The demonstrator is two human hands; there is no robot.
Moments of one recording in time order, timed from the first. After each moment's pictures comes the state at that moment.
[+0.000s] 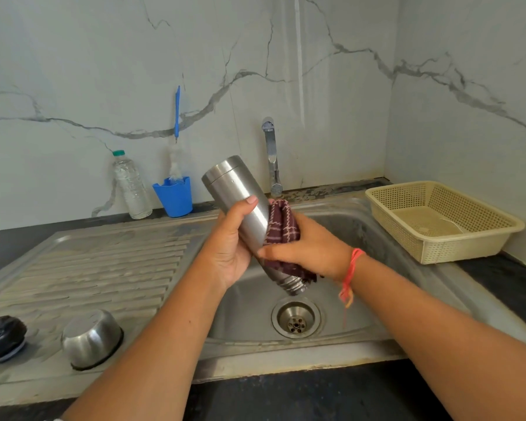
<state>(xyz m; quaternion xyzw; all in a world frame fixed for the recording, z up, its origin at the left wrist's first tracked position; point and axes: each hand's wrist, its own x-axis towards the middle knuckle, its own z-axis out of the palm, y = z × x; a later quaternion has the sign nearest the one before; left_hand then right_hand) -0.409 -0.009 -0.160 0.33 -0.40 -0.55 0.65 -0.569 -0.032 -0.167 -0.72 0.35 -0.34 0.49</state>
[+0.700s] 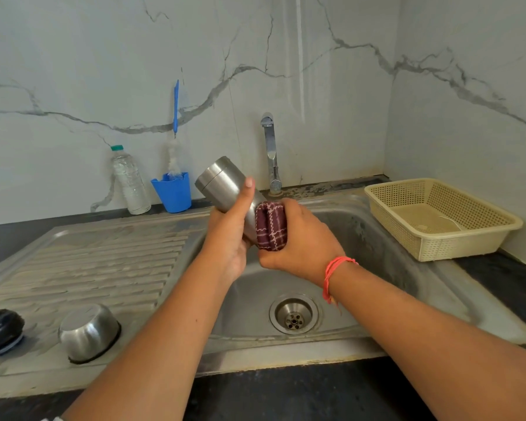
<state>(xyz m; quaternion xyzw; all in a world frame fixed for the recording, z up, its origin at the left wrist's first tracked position) -0.420 -0.009 -0.153 0.43 -0.36 -0.47 0.69 -0.556 -0.026 -0.172 -0.81 0.45 -0.35 0.15</state>
